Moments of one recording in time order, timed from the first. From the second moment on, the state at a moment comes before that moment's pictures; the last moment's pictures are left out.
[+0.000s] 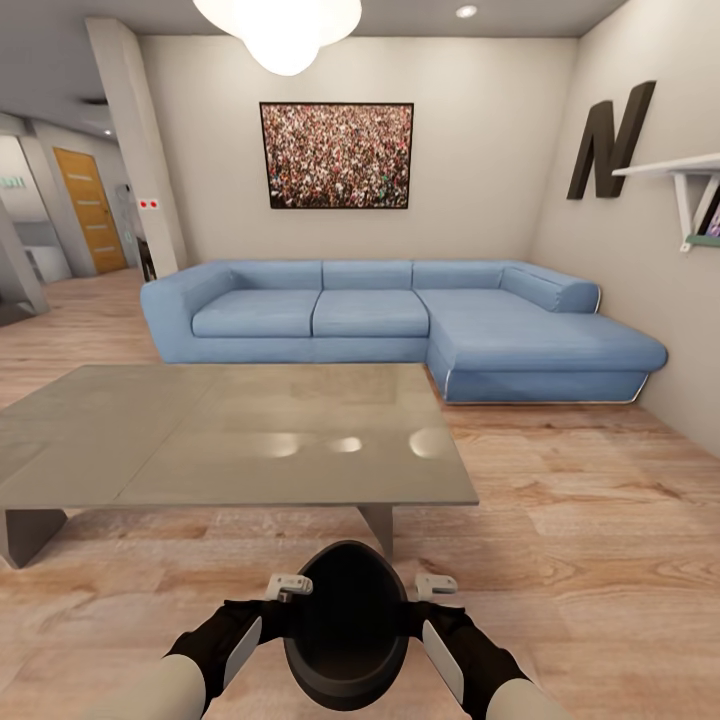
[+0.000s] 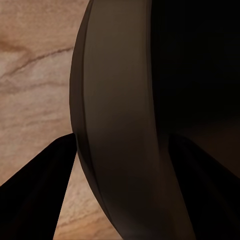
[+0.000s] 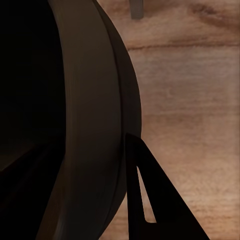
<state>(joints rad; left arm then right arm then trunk) -0.64 -0.08 -0.04 -0.28 -0.01 0.28 -0.16 -0.55 0.17 0.14 -0.44 -0.19 0.32 -0.11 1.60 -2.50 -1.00</state>
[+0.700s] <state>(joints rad) -0.64 -0.08 -0.04 -0.28 -0.02 0.28 -0.16 -0.55 0.17 0.14 -0.44 -0.19 0.32 -0.11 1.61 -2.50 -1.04</state>
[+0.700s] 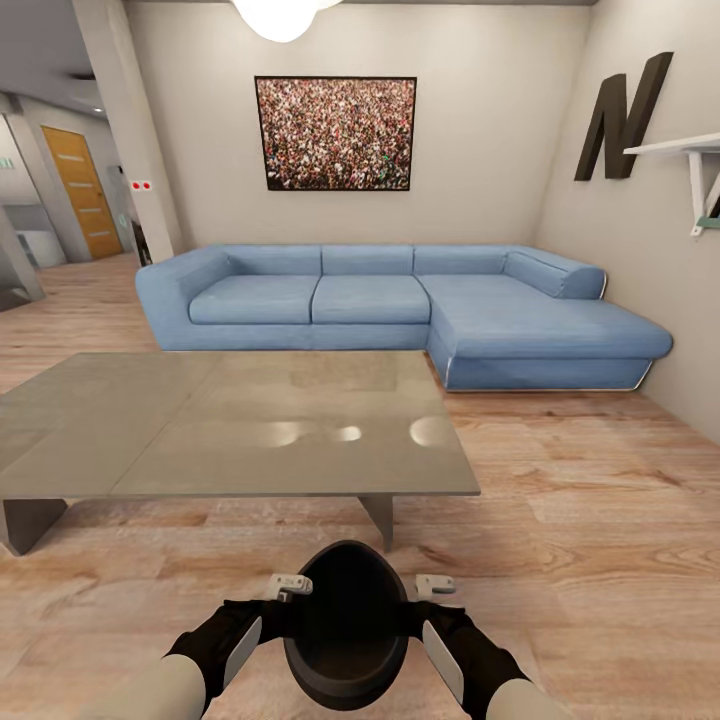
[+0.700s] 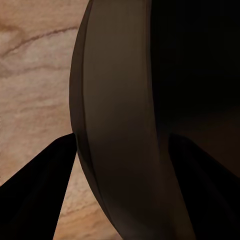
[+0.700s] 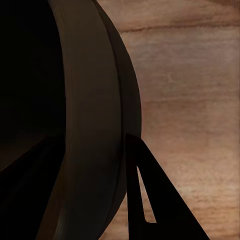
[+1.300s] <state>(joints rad) -0.64 -0.08 -0.05 -0.28 -0.01 0.28 -0.16 -0.55 0.17 0.14 -0.44 -0.19 0.32 -0.11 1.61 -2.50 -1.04</state>
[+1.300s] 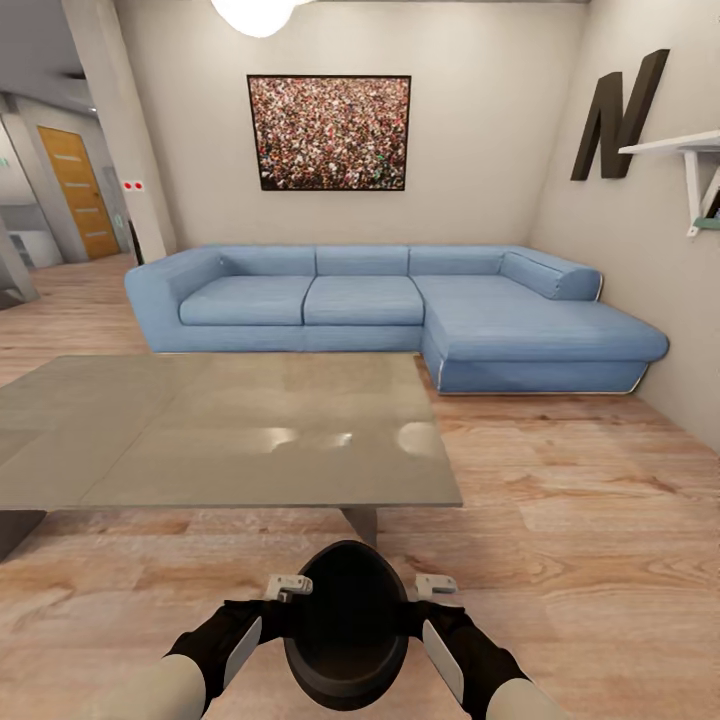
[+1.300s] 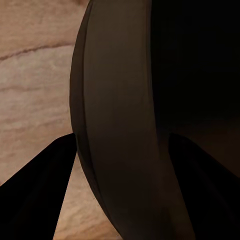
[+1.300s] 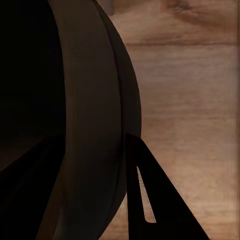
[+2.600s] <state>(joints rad) -0.64 -0.08 -0.05 -0.28 -0.01 0.28 -0.16 -0.55 0.17 0.13 -0.44 -0.19 0.32 -0.11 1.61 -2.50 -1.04</state>
